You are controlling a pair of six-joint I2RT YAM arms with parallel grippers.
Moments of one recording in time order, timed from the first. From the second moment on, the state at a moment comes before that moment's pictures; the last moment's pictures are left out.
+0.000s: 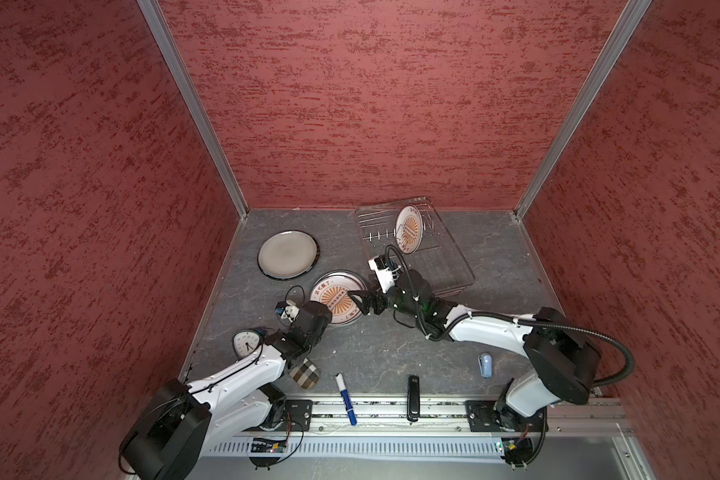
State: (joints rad) left arm -0.59 1.03 0.32 -0.06 -0.33 -1.50; right arm 0.87 1.59 0.84 0.47 -0.12 0.34
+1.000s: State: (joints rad) left arm -0.53 1.05 0.34 -0.04 -0.29 -1.47; right arm 0.87 1.59 0.83 0.47 -0.12 0.34
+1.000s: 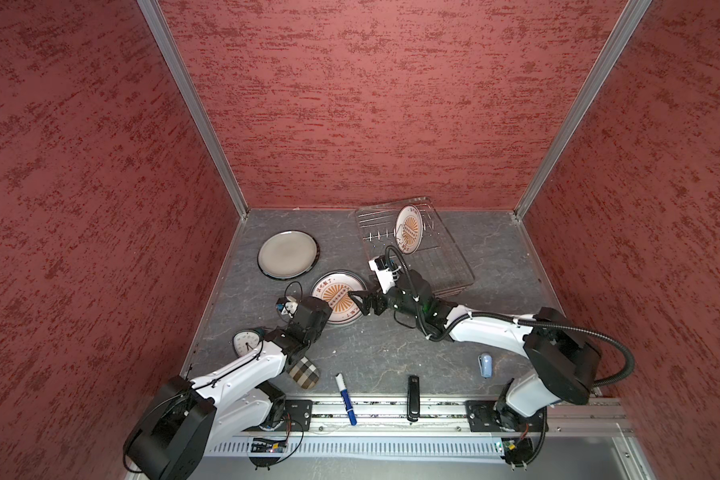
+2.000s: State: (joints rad) left arm -0.65 0.84 0.19 0.28 -0.27 -1.16; right arm 0.70 1.50 0.85 0.42 0.05 0.38
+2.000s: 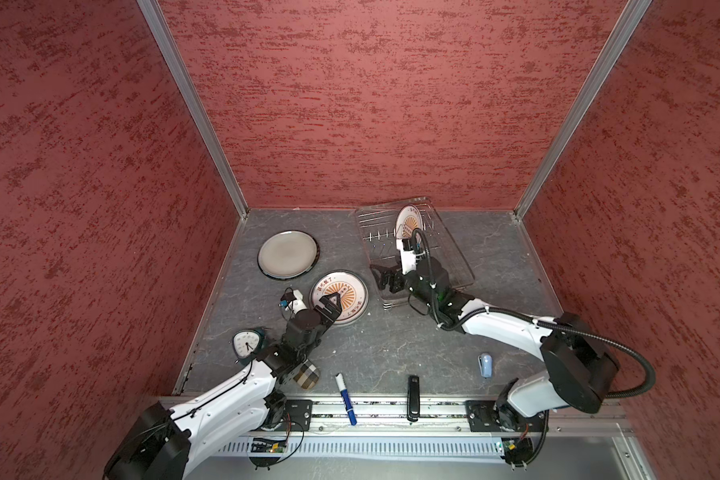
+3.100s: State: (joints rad) left arm -0.67 0.94 0.14 0.82 0.11 -0.75; right arm 0.42 1.95 1.41 0.02 0.31 0.29
